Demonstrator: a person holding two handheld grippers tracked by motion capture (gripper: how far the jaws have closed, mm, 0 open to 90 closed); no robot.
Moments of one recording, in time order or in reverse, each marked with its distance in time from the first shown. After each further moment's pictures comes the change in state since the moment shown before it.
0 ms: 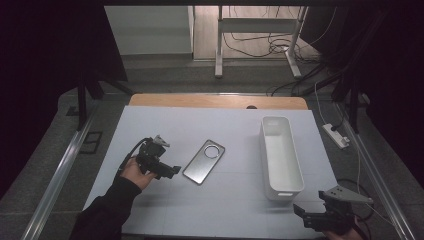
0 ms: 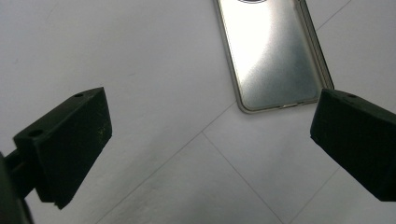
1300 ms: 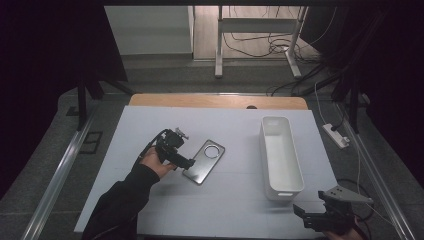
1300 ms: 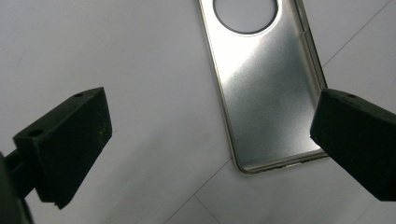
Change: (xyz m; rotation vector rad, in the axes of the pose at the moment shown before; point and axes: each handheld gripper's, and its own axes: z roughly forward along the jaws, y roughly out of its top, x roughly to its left) left arm -0.010 0.046 0.034 0.075 0.013 0.027; right arm 0.000 0.000 0.000 0.000 0.010 -0.006
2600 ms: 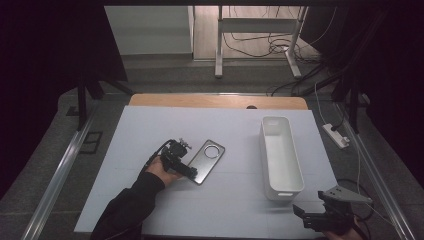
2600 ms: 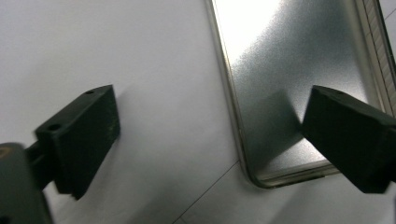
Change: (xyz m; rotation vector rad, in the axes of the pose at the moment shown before) left arm -0.001 -0.019 0.043 0.050 -0.020 -0.016; right arm 0.001 0.000 0.001 0.007 0.000 -0.004
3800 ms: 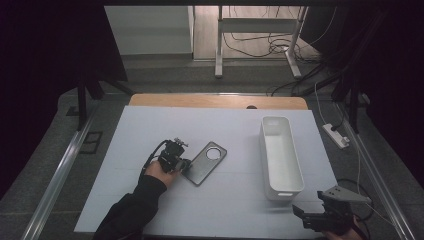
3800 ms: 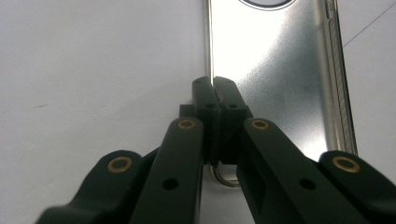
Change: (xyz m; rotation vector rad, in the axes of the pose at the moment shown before) left arm 0.000 -0.006 -0.009 -0.074 -0.089 -0.114; right arm 0.001 0.000 0.001 0.006 0.002 -0.007
